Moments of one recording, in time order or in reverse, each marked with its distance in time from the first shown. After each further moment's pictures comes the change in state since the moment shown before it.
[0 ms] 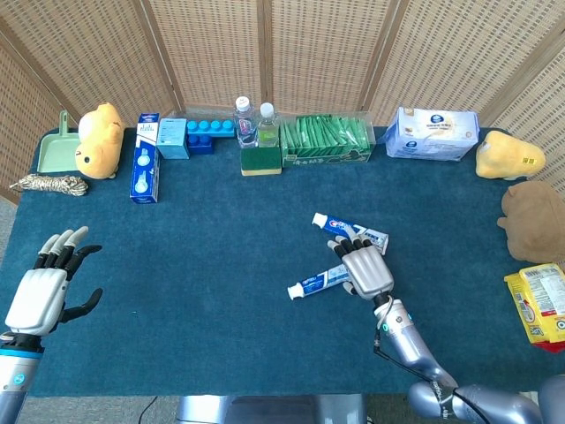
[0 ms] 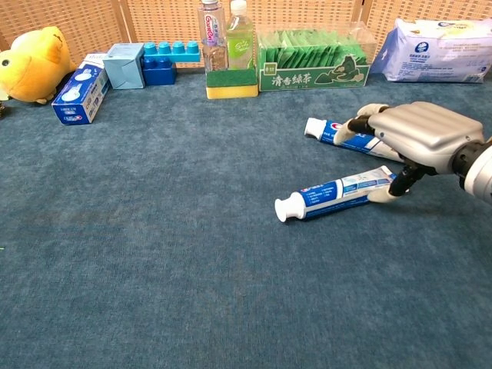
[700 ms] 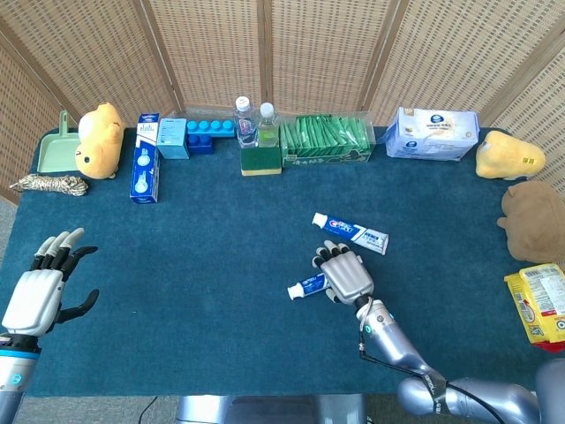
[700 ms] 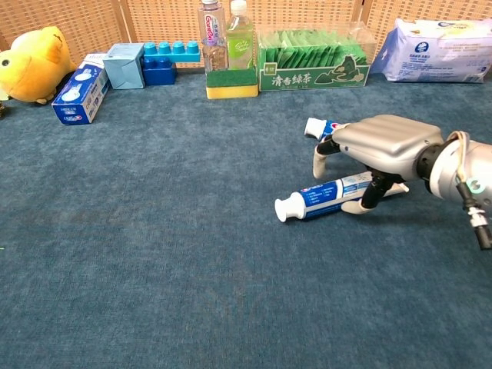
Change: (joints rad) left arm 0.005 -0.007 0.006 0.039 -0.005 -0.001 -0.046; right arm 0.103 0.023 0.014 -0.138 0.206 -0.112 -0.179
